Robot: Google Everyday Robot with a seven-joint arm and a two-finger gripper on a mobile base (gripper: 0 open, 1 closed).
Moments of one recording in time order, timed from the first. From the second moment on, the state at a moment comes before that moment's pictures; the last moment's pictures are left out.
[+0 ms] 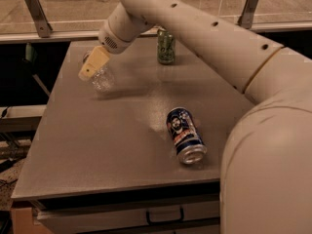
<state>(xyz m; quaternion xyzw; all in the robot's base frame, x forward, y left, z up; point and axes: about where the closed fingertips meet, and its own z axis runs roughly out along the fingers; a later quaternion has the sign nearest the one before) 0.693 0.162 0.892 -0.57 0.73 0.16 0.34</state>
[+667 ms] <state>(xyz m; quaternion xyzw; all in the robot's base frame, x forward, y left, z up) 0.712 0.181 0.864 -0.46 0.80 0.18 0.33</state>
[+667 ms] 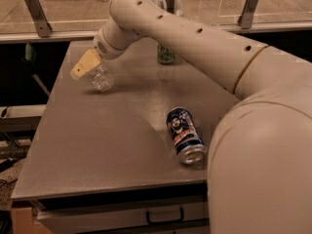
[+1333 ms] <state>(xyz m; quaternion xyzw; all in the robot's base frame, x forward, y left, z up) 0.709 0.182 0.845 -0.41 0.85 0.18 0.29</state>
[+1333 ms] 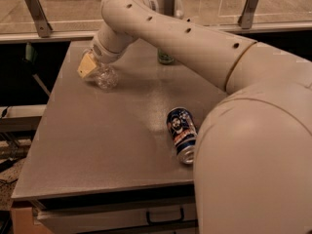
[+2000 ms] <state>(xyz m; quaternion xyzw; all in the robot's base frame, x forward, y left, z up) 0.705 0.179 0.859 -0.42 0.85 0.16 0.28</state>
